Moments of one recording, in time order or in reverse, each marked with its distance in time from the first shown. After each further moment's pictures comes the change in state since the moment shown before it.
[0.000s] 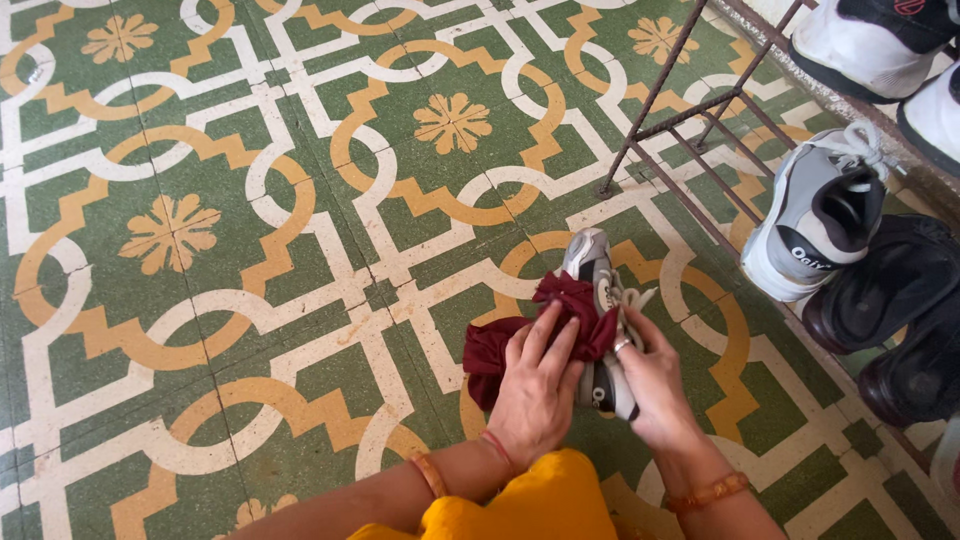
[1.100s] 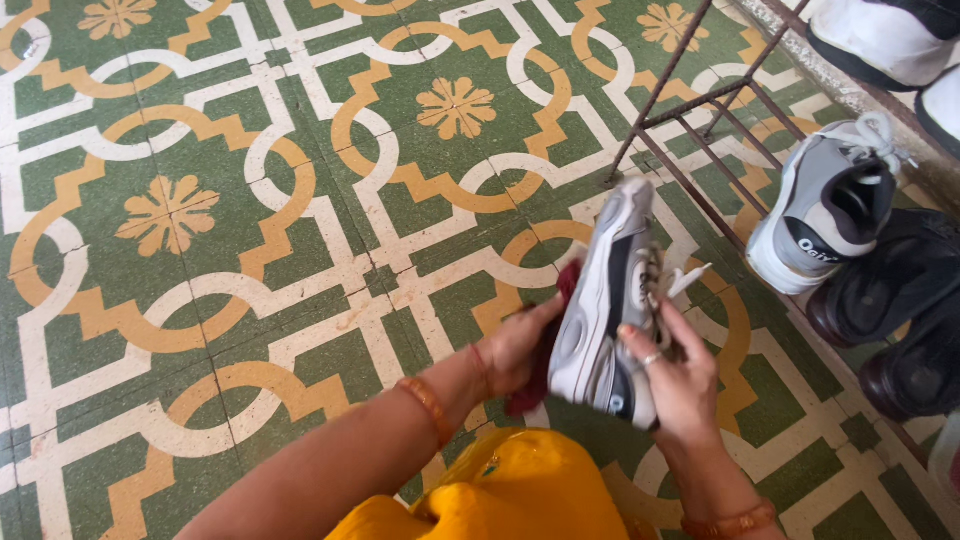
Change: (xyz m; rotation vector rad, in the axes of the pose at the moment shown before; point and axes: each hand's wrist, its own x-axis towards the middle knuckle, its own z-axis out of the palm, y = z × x) left_hand 0.059 -0.033 -0.010 -1.565 -0.631 -0.965; right_hand -0.046 -0.034 -0.002 -0.013 -0.005 -0.186
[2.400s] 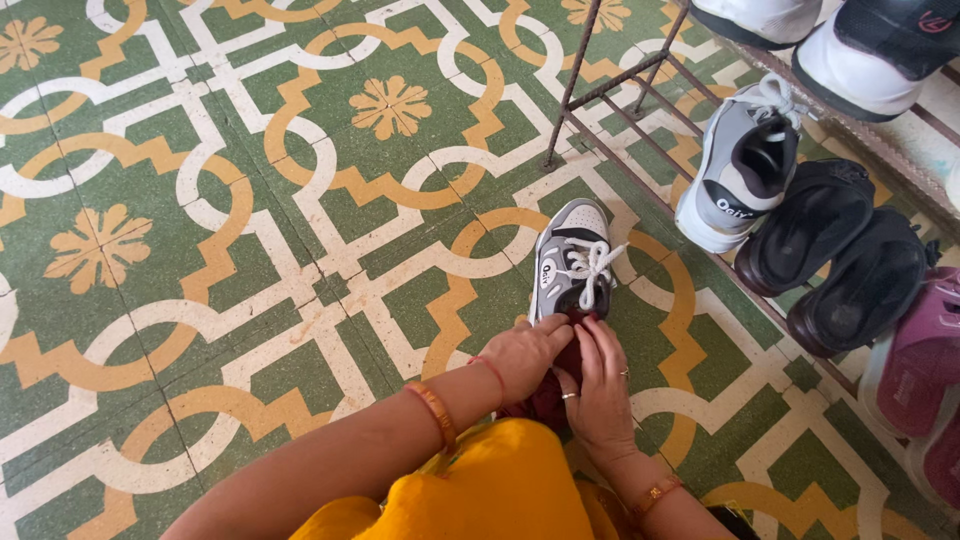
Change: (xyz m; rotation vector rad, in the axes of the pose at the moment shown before) left_hand 0.037 -0.055 0.001 2.088 0.050 0.429; right_hand -0.035 0.066 -0.025 -1.009 -0.027 -0.701
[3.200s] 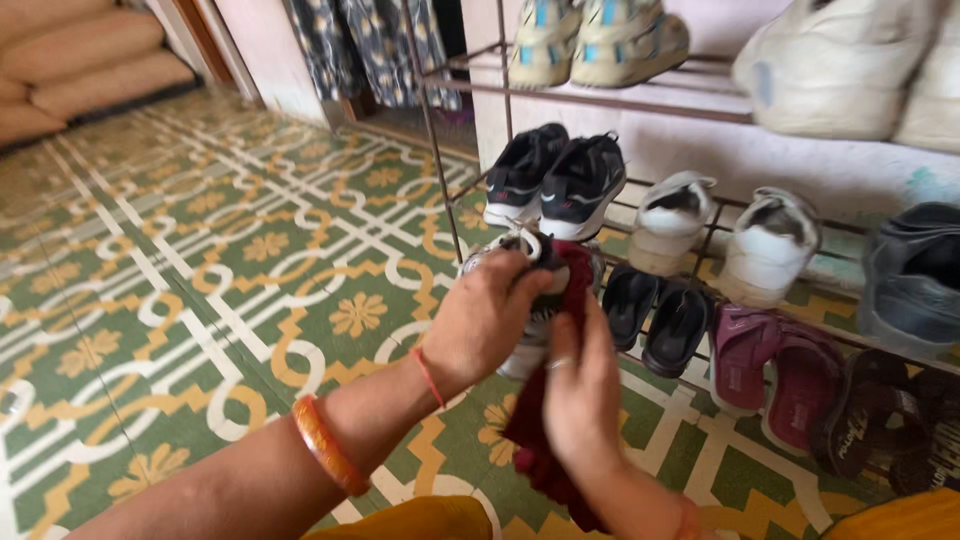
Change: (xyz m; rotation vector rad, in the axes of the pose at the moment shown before) left_hand -0.021 0.241 -0.281 -0.096 0.497 0.299; right_hand 0.073 -0.157 -0.211 0.383 0.711 0.158
